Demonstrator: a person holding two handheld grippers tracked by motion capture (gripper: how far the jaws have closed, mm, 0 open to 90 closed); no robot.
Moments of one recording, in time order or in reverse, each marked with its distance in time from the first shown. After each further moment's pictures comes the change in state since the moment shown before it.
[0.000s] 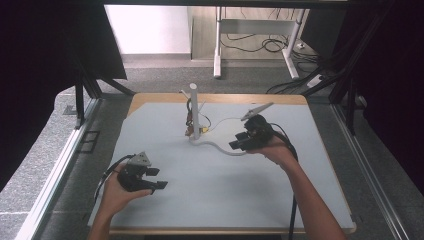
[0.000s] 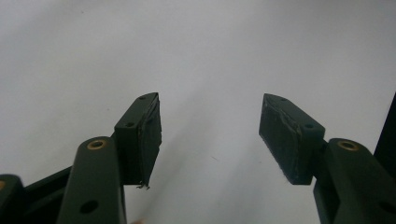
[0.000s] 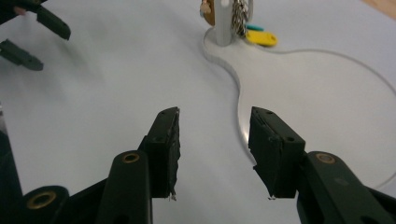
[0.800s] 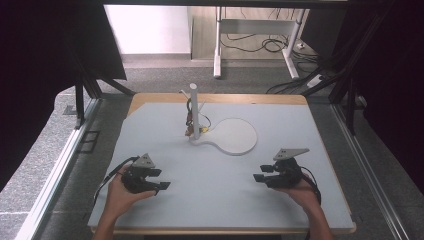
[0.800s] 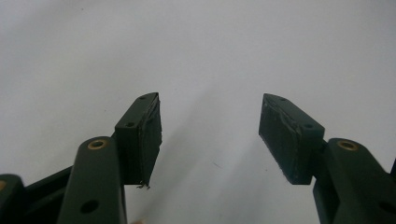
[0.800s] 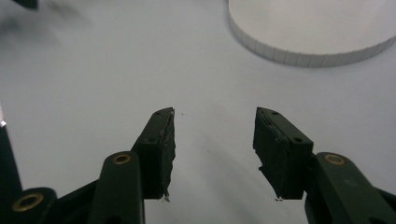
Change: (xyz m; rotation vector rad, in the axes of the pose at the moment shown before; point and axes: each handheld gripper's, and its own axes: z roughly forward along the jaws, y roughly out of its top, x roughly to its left) left arm -0.006 -0.001 0.010 -0.001 0.042 -0.010; right arm 0.005 -0.140 -0.014 -0.130 -0.027 0.108
